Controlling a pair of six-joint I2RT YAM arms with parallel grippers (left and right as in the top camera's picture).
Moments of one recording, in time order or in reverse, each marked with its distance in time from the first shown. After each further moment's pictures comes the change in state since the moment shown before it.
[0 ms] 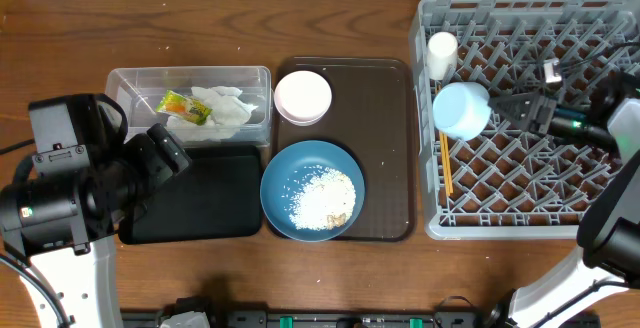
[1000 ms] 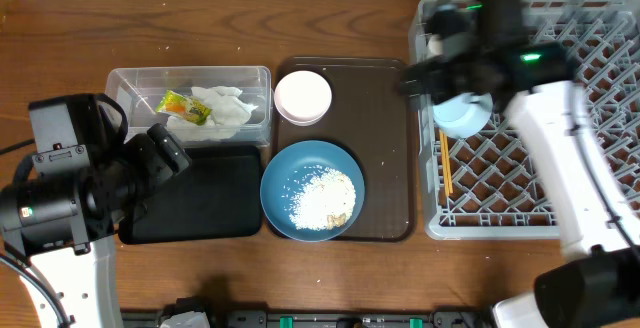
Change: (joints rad) left arm 0.000 0.000 0.000 0.000 0.000 0.000; right arm 0.773 -0.277 0.267 0.069 1.022 0.395
